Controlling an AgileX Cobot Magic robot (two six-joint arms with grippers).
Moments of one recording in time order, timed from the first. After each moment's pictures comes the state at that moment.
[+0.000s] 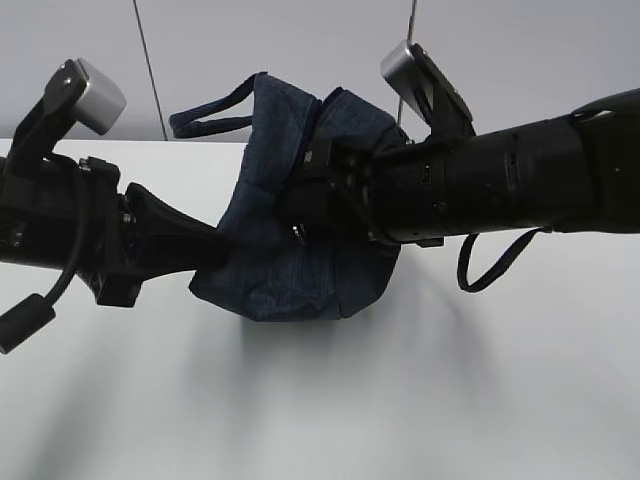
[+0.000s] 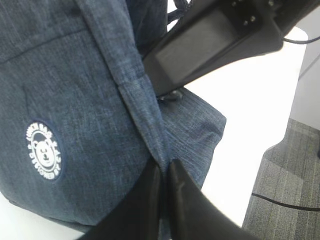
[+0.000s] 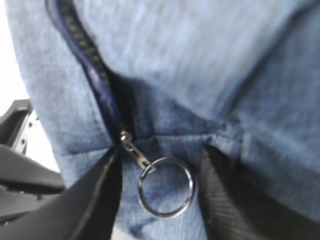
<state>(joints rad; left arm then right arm) -0.34 1.43 -0.75 -1.42 0.72 1.65 0.48 1.60 -0.94 1.64 0.47 -0.96</state>
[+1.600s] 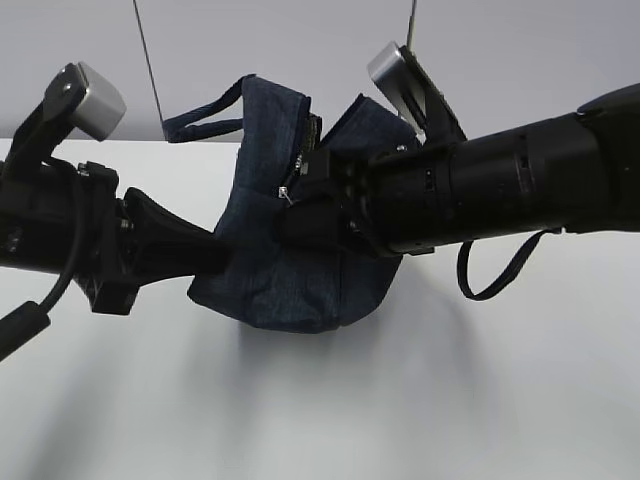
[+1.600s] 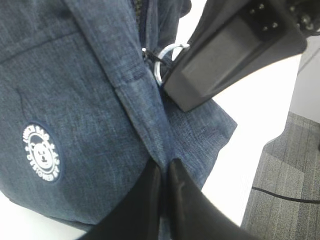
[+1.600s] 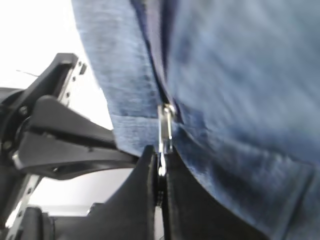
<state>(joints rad) -0.34 1.42 -0.74 -1.40 0.72 1.65 0.48 1.59 -0.94 1.57 0.61 -0.94</state>
